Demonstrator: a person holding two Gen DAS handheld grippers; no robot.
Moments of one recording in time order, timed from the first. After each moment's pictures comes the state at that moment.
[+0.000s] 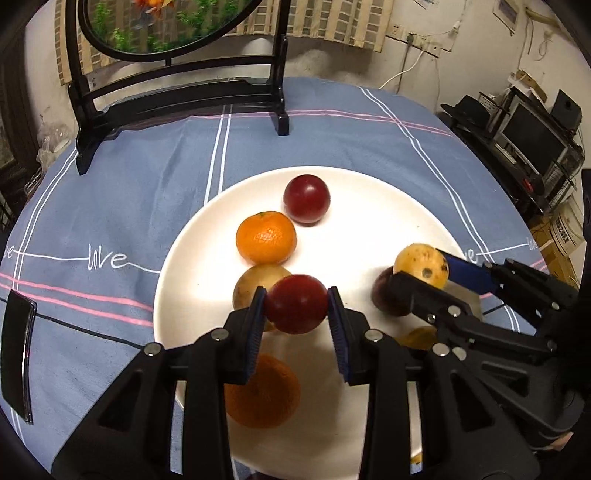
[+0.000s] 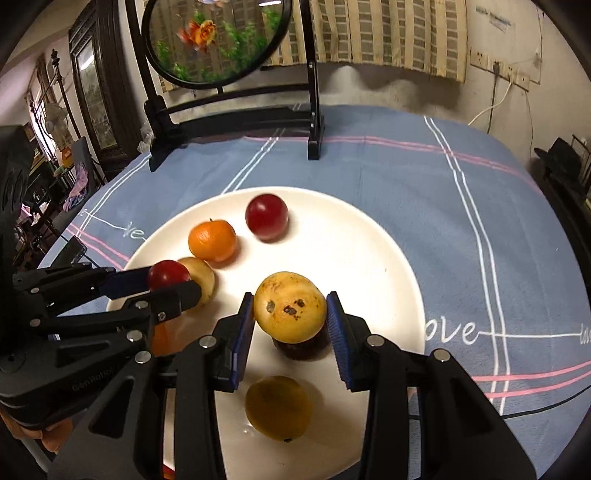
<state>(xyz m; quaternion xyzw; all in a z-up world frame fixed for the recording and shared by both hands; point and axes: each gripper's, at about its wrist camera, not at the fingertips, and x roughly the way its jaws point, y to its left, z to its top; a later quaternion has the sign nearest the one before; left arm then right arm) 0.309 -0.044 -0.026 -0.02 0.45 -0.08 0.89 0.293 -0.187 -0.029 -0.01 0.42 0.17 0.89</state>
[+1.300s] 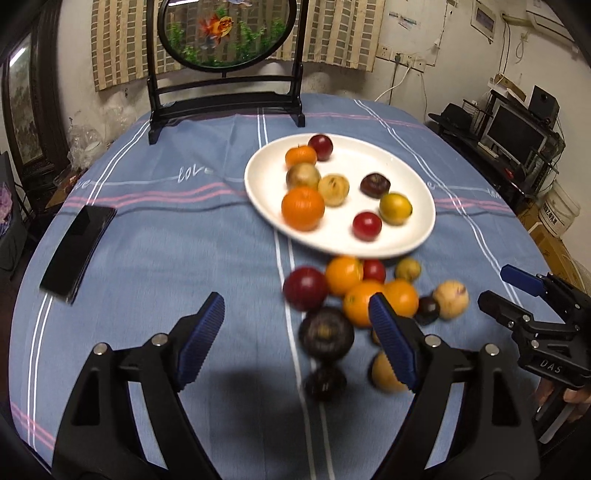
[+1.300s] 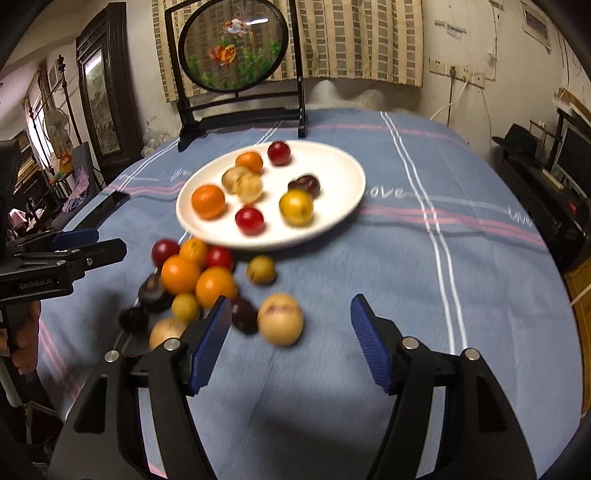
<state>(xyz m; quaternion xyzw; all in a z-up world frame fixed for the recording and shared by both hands) 0.107 0.011 -0.006 -0.01 0.41 -0.08 0.91 0.088 -0.221 -0.023 0.00 0.39 0.14 0.91</state>
